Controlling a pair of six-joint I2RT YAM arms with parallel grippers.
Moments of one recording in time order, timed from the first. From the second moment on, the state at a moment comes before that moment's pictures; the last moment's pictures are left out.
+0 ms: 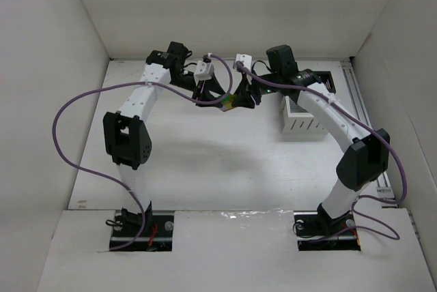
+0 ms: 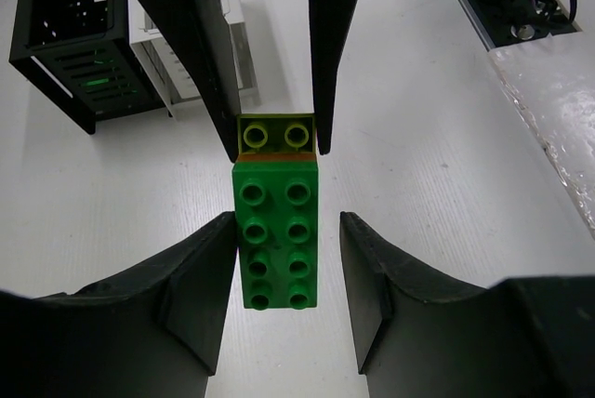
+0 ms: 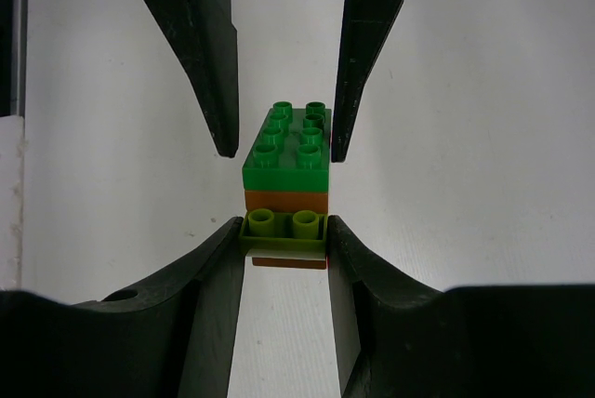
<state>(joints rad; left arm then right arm) -0.31 1.97 1.92 -1.24 1.32 1.33 0.47 1.70 1.63 -0.60 -0.81 -0.54</state>
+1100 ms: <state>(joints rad) -0.17 1.97 1.92 -1.20 1.36 1.29 0.41 1.68 1.53 -0.59 -0.73 -0.55</state>
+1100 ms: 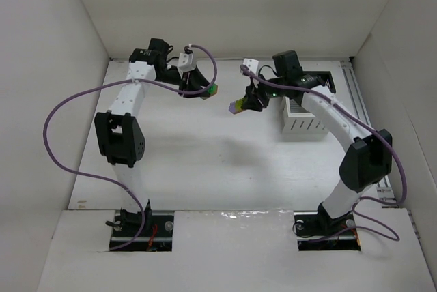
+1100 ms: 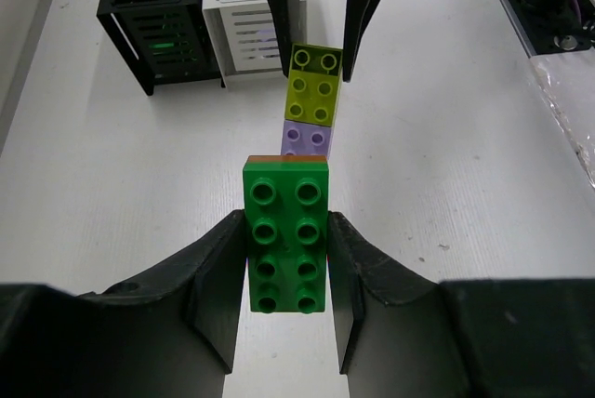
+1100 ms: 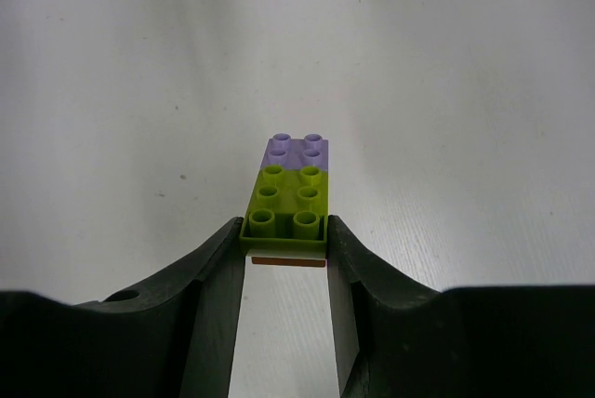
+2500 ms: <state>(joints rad) -0.18 2.00 1.97 -1.14 1.41 0.98 0.45 1.75 1.35 0.45 -0.87 0.30</state>
